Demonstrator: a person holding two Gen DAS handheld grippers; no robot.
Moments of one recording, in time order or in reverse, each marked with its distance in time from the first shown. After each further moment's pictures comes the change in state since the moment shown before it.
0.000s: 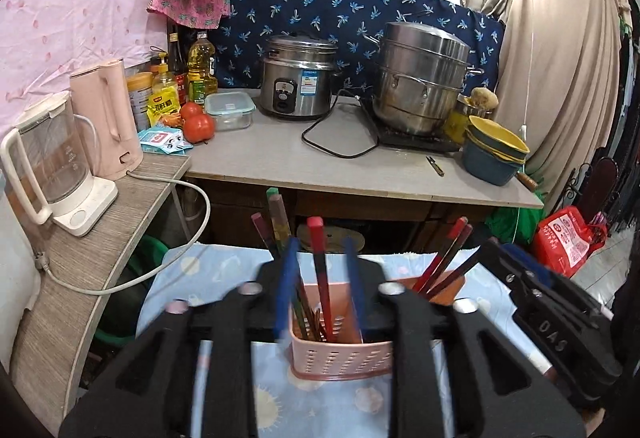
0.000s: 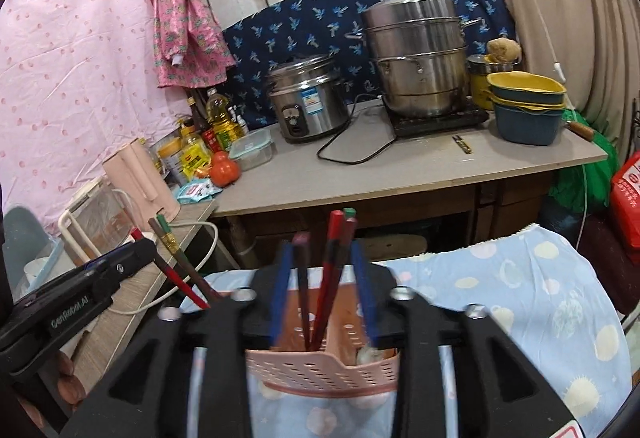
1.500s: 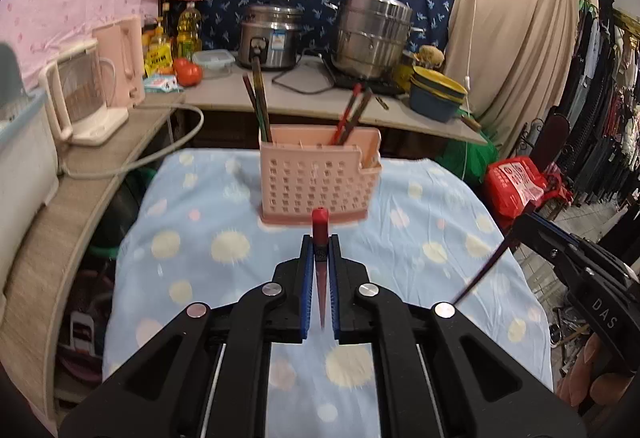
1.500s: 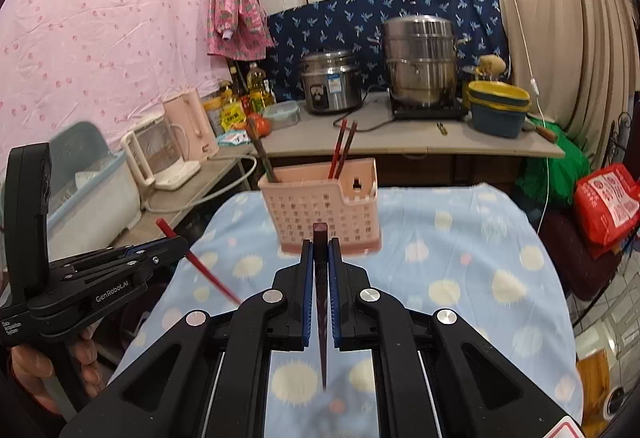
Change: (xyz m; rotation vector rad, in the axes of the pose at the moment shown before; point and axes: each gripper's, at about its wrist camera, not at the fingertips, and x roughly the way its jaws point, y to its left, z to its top) left arm -0.148 -0.020 -0.118 0.023 0.093 -0.108; right arm -0.202 0.015 -0.096 -0.155 0.041 0.016
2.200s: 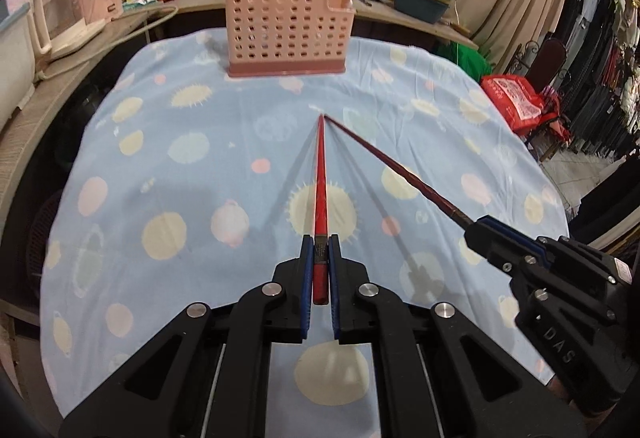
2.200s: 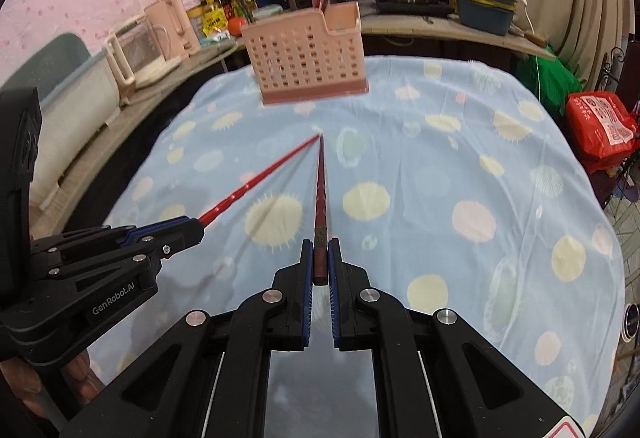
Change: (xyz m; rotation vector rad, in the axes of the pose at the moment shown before) left arm 0.021 -0.032 -0.149 0.026 0.245 -0.026; right arm 0.003 -0.005 -0.154 0.027 0.271 -0.050
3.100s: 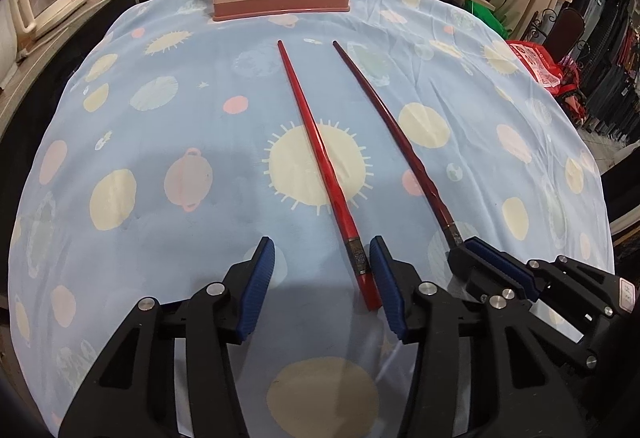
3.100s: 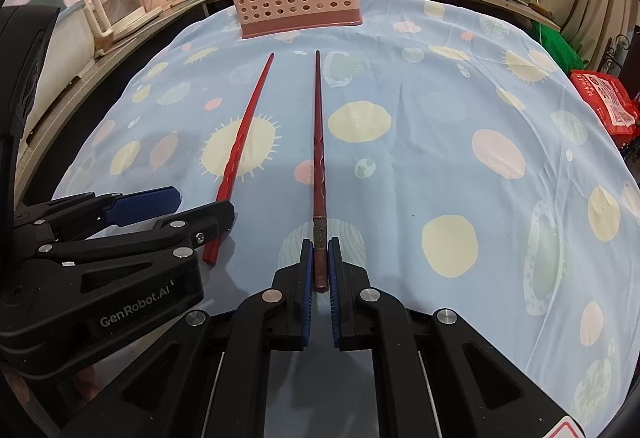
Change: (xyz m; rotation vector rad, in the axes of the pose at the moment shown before) left arm 0.070 -0.012 -0.029 0.017 0.124 0.046; right arm 0.062 -0.005 -0.045 -0.021 0.141 -0.059
